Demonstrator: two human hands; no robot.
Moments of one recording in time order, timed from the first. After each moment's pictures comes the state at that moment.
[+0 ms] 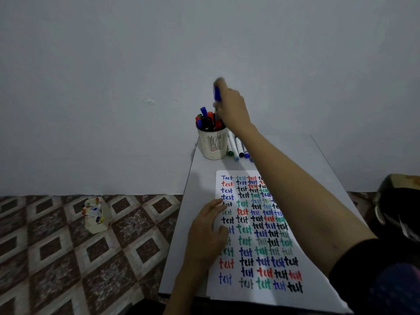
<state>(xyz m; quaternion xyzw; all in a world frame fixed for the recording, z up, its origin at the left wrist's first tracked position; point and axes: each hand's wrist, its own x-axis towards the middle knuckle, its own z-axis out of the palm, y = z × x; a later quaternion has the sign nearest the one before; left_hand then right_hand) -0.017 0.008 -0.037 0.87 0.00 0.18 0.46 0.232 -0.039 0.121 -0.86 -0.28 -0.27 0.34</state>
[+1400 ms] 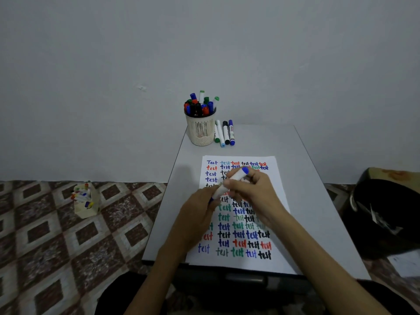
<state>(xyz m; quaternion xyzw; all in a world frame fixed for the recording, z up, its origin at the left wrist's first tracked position) -0.029 -0.006 -0.027 0.90 -0.10 0.21 0.37 0.027 -0.167 0.029 -0.63 -0.14 0.15 0.75</state>
